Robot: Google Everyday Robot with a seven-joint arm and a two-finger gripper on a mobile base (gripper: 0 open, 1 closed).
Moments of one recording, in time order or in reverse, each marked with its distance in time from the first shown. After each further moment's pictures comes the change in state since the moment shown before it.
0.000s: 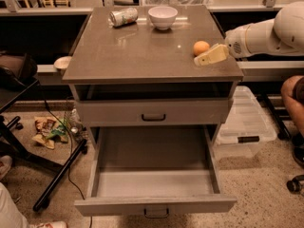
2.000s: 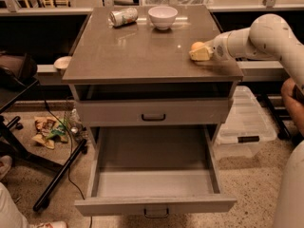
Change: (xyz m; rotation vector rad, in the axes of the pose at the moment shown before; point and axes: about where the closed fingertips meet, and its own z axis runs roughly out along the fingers) arm 0.007 -0.017 0.067 0.030 -0.012 0.094
